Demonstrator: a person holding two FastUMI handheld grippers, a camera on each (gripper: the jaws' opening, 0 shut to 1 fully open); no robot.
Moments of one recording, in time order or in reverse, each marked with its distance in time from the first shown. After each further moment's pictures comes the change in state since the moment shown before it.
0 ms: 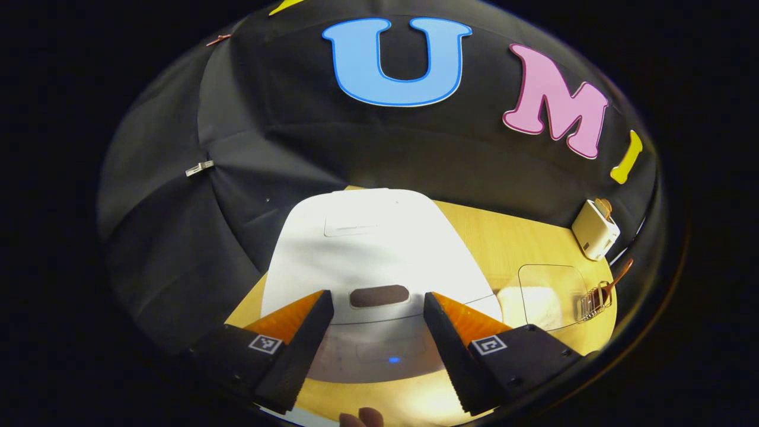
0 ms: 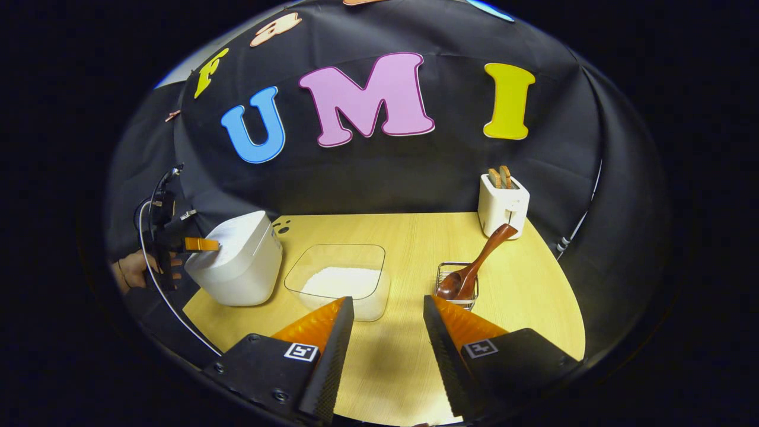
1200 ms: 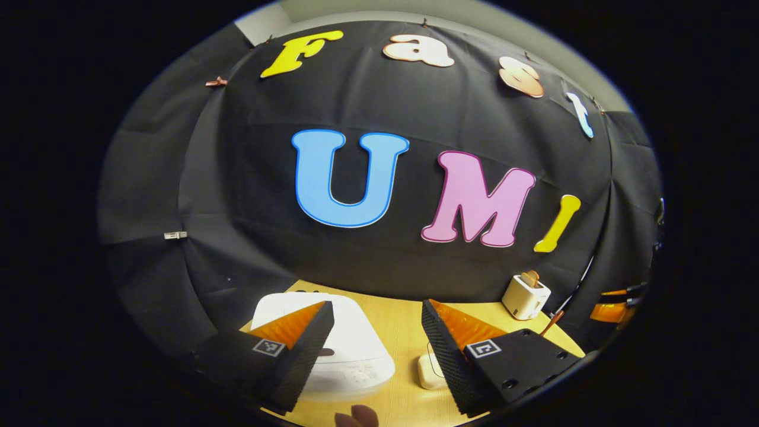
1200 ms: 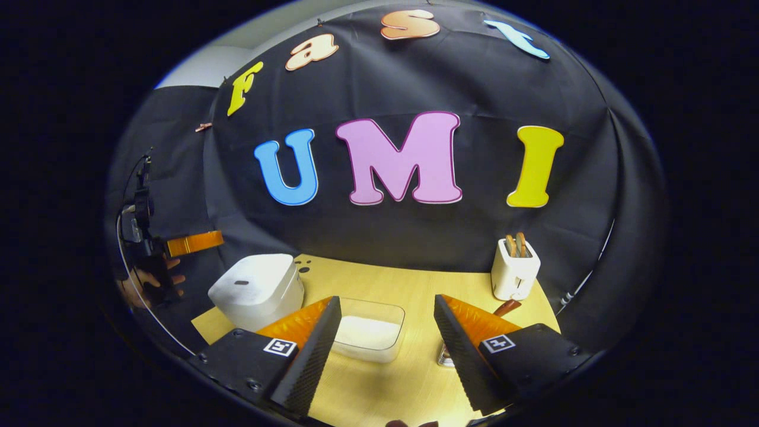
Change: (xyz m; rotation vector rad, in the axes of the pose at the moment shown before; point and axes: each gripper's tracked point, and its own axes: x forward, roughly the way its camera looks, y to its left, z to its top) left arm -0.166 -0.081 0.095 -0.001 -0.512 -0.256; right arm -0.044 0.042 0.121 -0.099 -0.247 0.087
